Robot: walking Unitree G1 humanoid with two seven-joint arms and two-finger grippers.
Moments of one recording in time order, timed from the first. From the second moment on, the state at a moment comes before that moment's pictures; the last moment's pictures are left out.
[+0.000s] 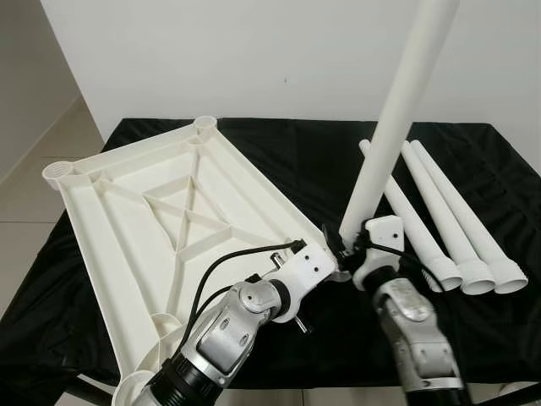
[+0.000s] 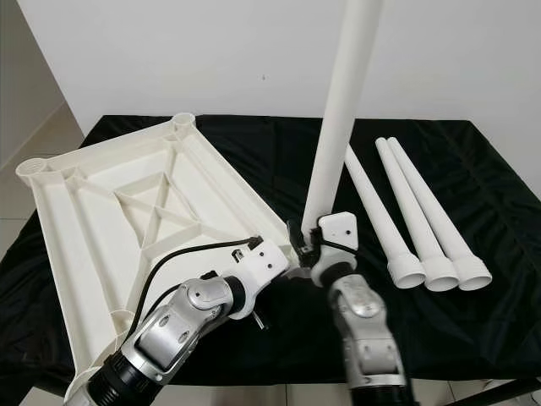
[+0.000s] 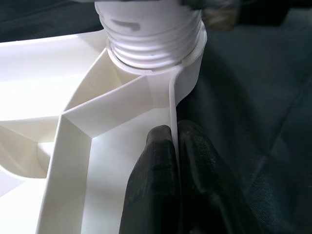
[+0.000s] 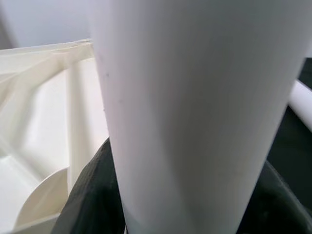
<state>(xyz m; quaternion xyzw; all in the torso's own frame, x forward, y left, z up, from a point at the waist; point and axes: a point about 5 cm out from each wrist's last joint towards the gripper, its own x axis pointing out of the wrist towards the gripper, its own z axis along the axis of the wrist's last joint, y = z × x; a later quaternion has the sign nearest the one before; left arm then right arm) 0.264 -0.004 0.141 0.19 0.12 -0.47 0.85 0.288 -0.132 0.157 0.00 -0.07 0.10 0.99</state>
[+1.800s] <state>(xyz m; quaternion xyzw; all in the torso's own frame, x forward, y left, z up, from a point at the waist) 0.261 -0.012 0.136 0.19 0.12 -0.49 0.85 0.301 -0.186 0.157 -0.08 -0.03 0.38 0.92</state>
